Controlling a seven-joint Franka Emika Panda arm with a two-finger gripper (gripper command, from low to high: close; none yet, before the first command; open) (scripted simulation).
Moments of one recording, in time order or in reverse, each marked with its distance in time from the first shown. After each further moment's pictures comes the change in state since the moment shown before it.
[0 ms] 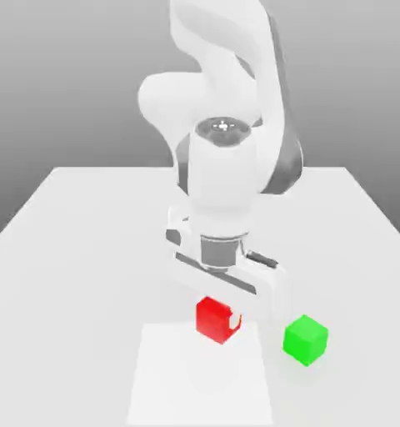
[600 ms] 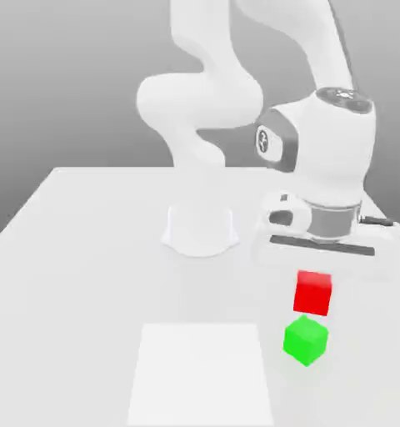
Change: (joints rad) arm 0.220 -0.009 0.149 0.074 -0.034 -0.081 -0.032
